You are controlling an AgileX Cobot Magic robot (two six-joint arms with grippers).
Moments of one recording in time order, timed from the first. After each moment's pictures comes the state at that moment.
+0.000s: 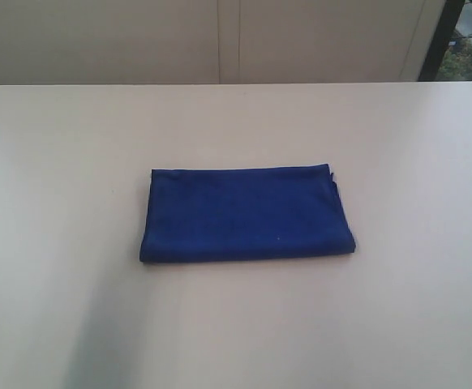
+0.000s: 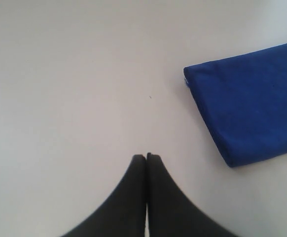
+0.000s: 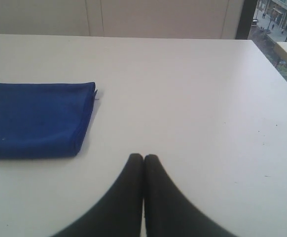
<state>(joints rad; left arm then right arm) -0.18 0.81 -0.52 -0.34 0.39 0.36 0.06 0.01 -0.01 0.05 0.35 -0.02</state>
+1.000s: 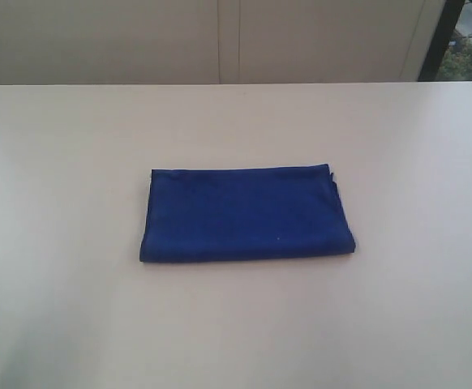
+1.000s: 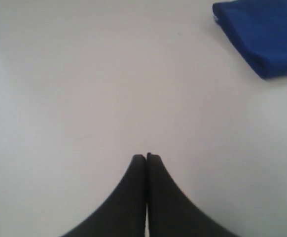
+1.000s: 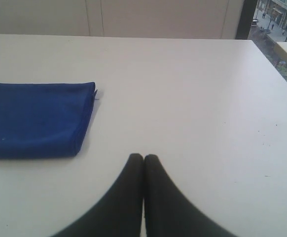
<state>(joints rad) -0.05 0.04 -0.01 -0.24 0.54 0.37 0.06 0.01 -0.01 0.05 0.35 -0.02</state>
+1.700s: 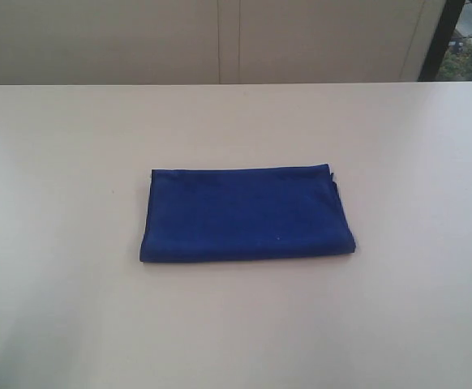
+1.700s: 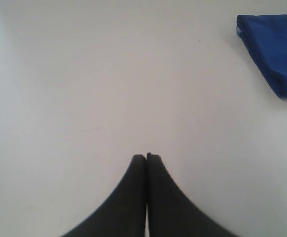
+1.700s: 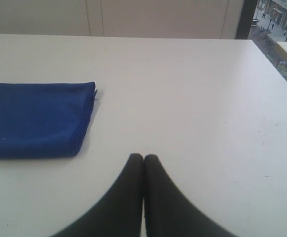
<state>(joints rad) -0.05 0.00 0.02 -0.16 0.50 0.16 0.06 0.01 -0.01 0.05 0.35 -0.02</state>
